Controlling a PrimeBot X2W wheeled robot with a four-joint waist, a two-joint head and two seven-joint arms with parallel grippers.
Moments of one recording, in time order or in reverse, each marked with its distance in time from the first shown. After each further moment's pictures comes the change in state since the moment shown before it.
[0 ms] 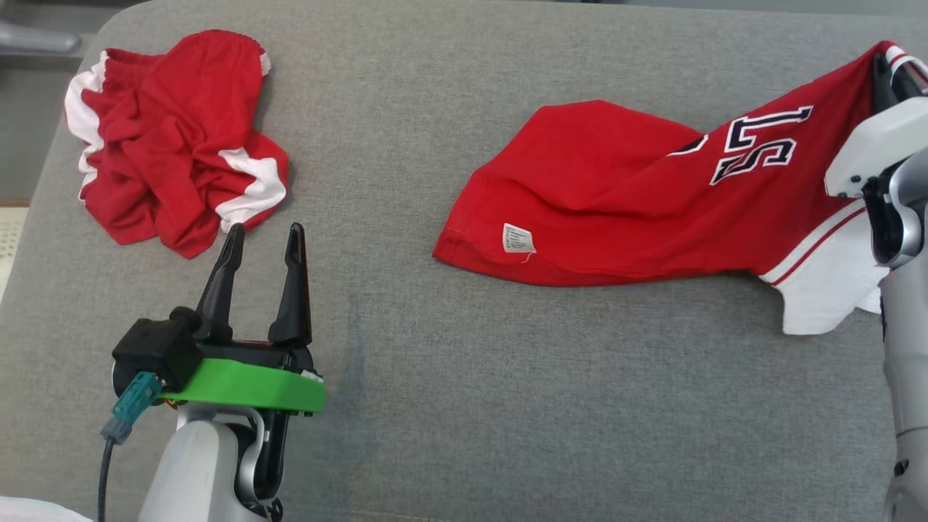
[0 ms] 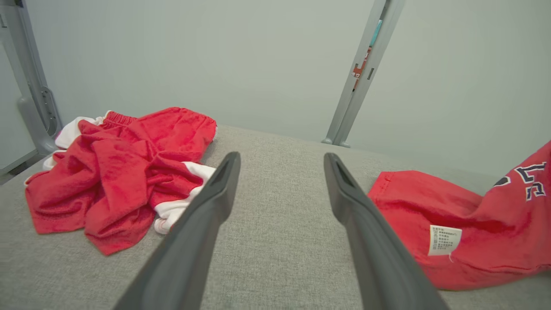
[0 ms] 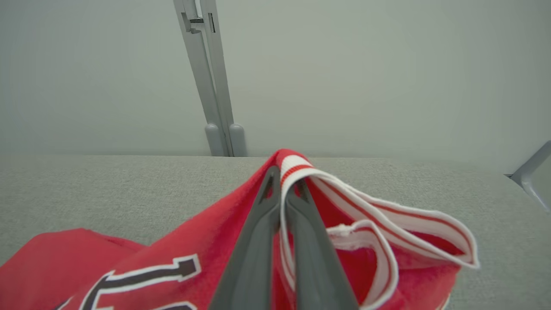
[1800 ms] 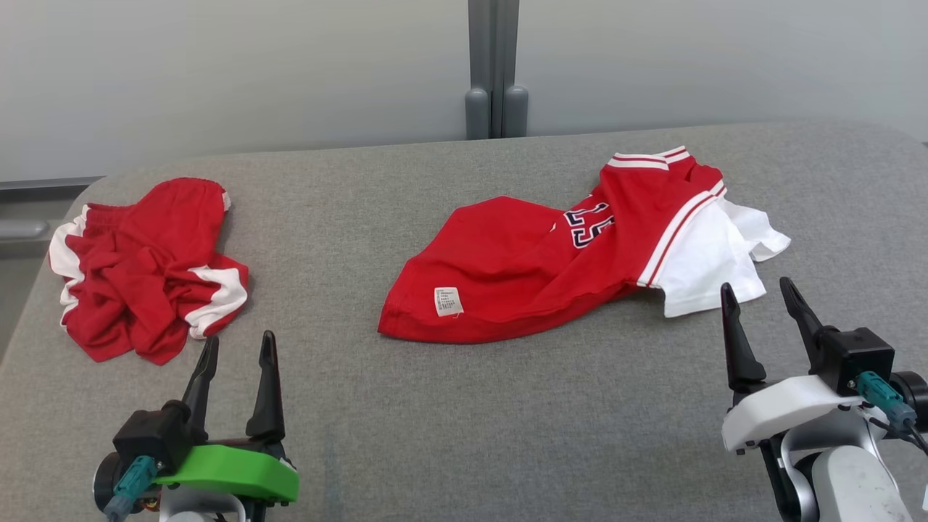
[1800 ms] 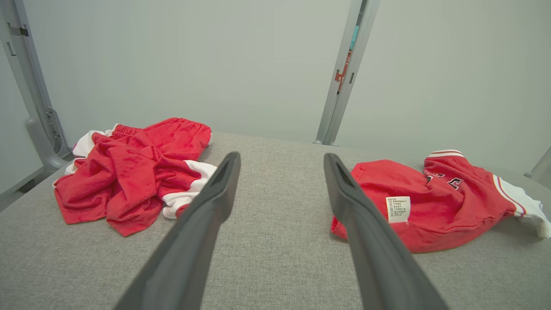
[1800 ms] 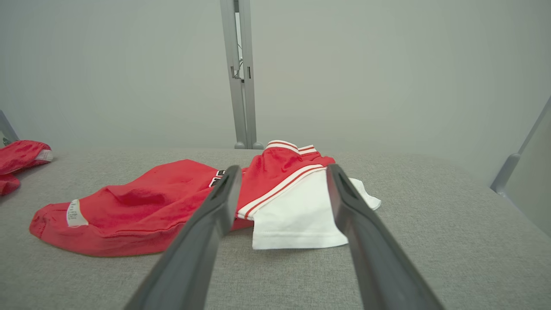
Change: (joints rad) left arm 0.177 -0.012 0.108 0.079 0.088 0.000 0.000; right arm 0.666 0.165 0.142 -0.449 -0.003 0.000 -0.216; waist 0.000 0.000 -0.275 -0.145
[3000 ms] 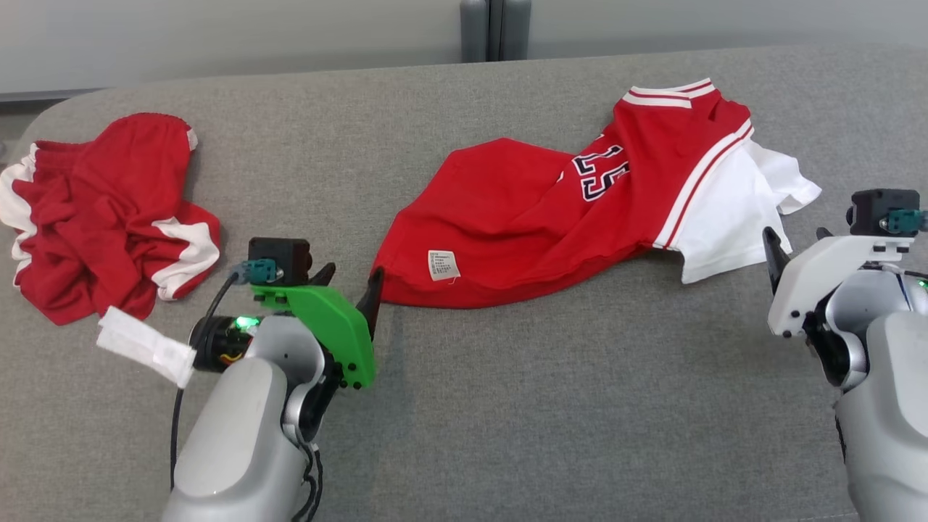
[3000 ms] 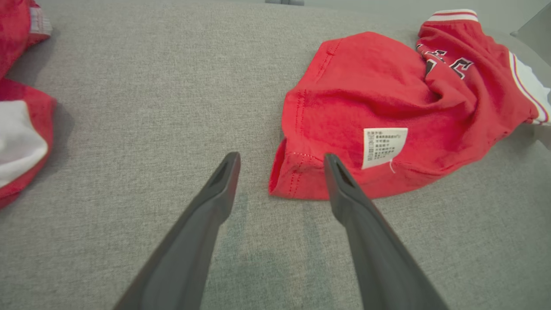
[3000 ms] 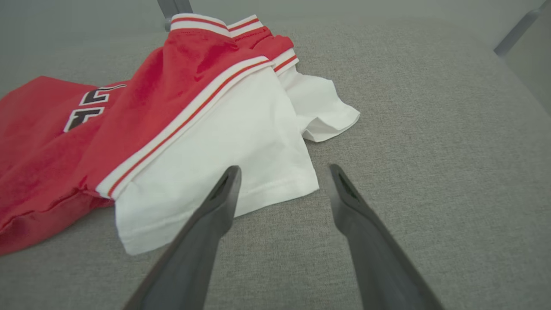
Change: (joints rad) left arm -0.393 -0.015 -0.230 0.230 -0.095 0.034 0.541; right arm -0.363 -0.107 -0.091 0.314 0.078 0.000 0.470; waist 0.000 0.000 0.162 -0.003
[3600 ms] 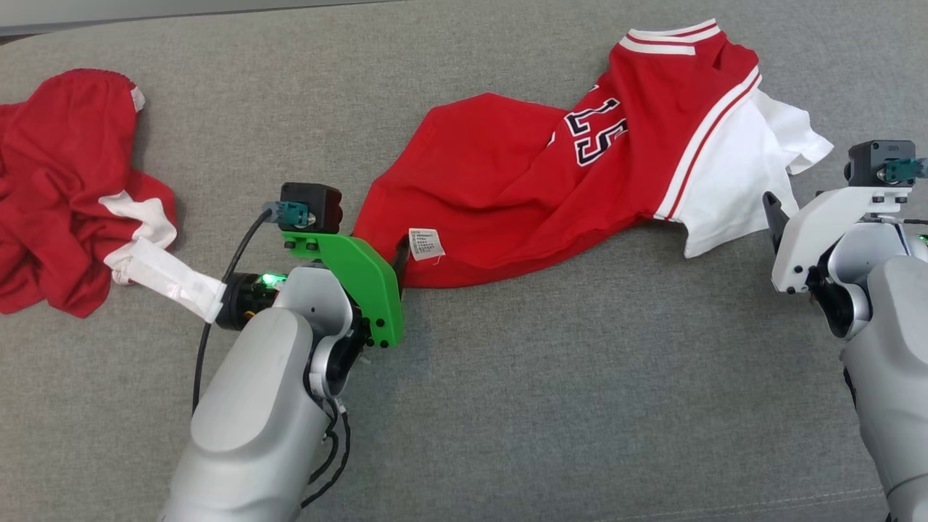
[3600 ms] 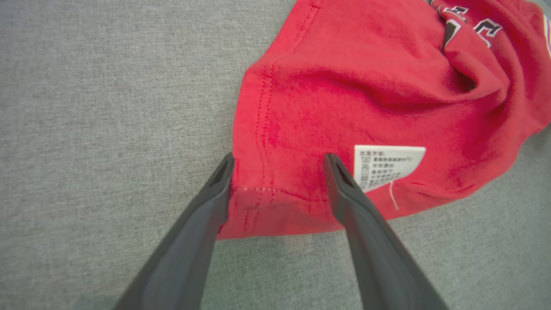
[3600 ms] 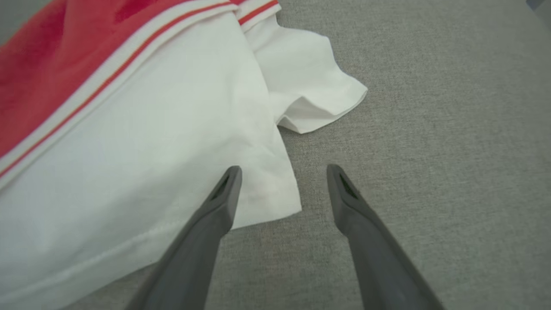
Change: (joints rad) left arm -0.137 -0.003 -0.114 0.021 -0.095 0.095 0.137; right arm -0.218 -0.082 0.113 0.299 0.071 0.000 -0.074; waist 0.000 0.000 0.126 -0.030
